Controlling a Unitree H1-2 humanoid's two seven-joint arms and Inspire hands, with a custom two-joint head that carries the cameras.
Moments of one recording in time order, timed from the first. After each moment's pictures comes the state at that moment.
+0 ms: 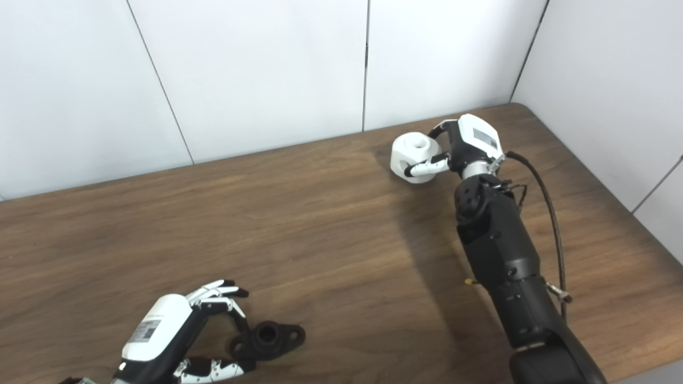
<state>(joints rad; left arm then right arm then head) 0.01 0.33 -0.39 -0.32 0.70 -0.01 -0.26 -0.46 -0.39 -0.08 0.17 -0.85 0.47 0.11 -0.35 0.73</state>
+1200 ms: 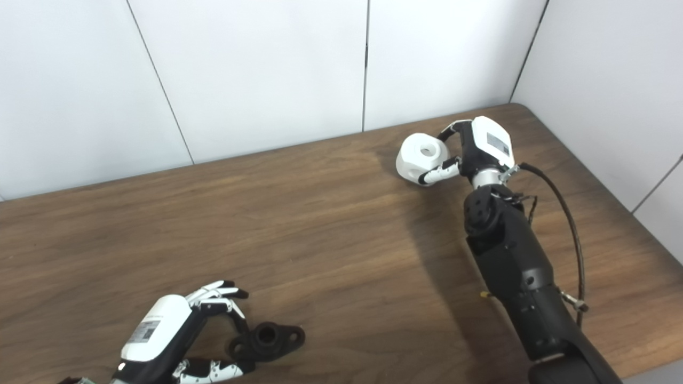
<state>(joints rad) 0.01 0.33 -0.38 -0.33 0.70 -0.01 -0.28 -0.39 -0.43 -0.03 0.13 -0.69 0.45 -0.06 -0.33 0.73</state>
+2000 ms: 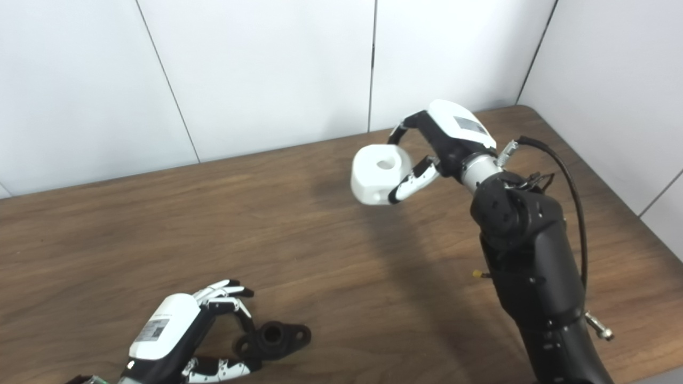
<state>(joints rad) 0.01 0.29 -0.40 -0.35 0.77 0.03 -0.30 -0.35 -0.40 -0.09 -0.58 -0.95 0.47 0.80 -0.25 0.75</state>
